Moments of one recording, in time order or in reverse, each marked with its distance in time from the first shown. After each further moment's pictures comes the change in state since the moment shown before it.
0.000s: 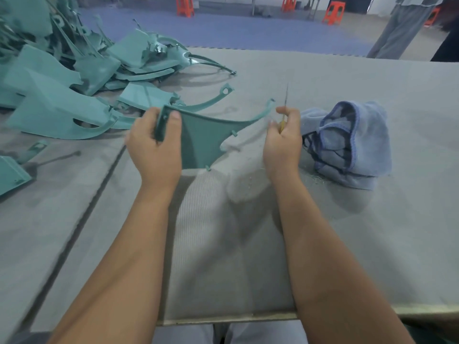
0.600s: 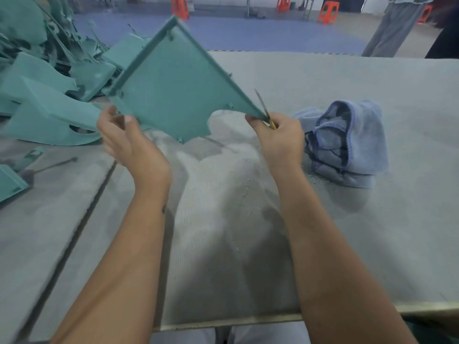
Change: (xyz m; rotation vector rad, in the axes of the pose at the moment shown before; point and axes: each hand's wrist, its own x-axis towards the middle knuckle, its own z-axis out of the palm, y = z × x) left_hand 0.006 0.014 -0.001 -0.041 0.294 -0.305; right_hand 0.004 -0.019 -0.011 -0.154 -0.125 -0.093
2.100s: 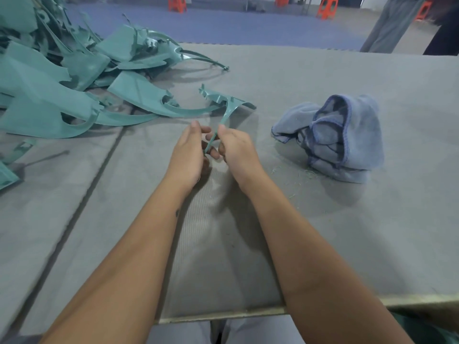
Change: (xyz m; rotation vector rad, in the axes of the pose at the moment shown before) left_hand -0.034 -0.009 0.024 0.132 -0.741 -0.330; right_hand -0.032 -0.005 0.046 0.360 -0.391 0.176
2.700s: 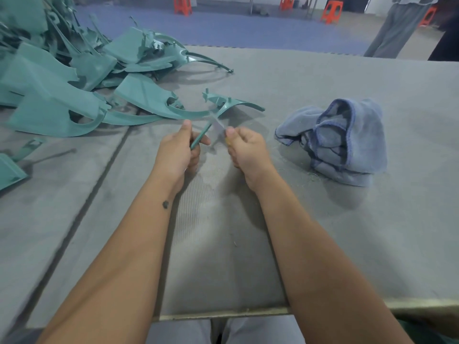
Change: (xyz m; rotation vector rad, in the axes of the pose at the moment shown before) left_hand 0.012 -0.003 -0.020 -0.190 -0.031 -0.067; right_hand 0.008 0.011 -0.013 0.076 -0.002 0.004
